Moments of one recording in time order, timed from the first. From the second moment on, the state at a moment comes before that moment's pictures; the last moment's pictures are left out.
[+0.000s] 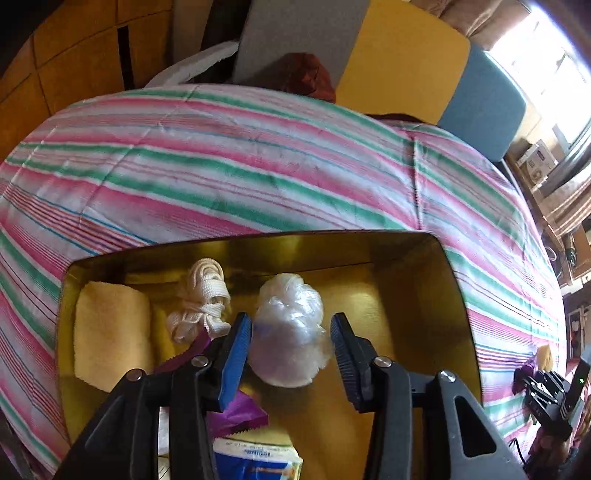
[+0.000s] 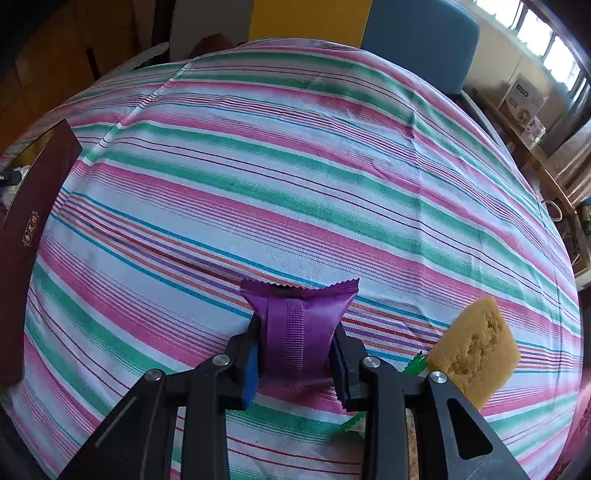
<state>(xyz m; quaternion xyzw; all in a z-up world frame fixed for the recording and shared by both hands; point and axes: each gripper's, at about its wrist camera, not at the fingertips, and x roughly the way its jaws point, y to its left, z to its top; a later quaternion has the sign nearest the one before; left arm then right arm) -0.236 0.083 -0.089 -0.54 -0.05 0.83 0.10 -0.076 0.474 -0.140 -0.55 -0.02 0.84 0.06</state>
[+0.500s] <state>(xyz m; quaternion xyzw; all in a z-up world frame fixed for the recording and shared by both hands) -0.096 0.082 -0.038 -0.43 0.02 0.89 0.15 -0.079 0.472 -0.141 -0.54 -0.03 0.84 0.06</state>
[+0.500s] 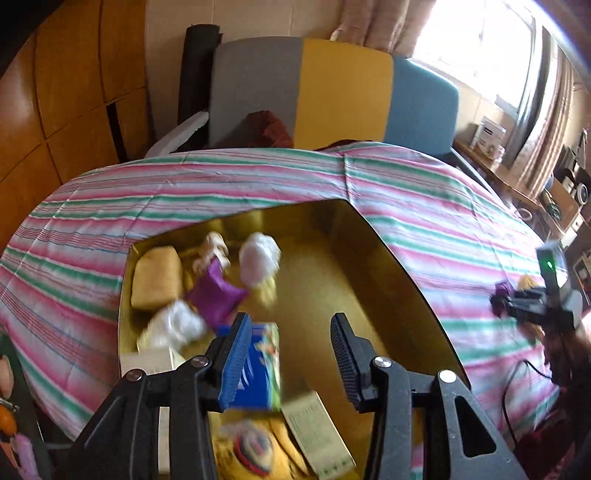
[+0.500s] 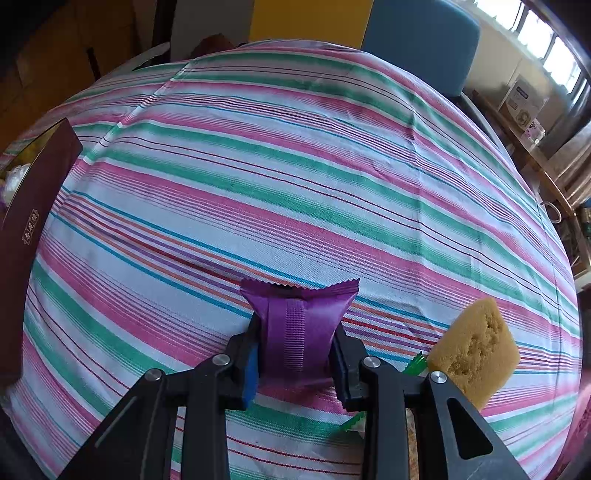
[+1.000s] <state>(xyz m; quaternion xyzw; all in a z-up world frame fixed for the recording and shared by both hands) -0.062 0.087 -0.028 -0.41 0.03 0.90 0.15 -0.078 0.467 -0.141 -0.54 -0.03 0.84 0.07</state>
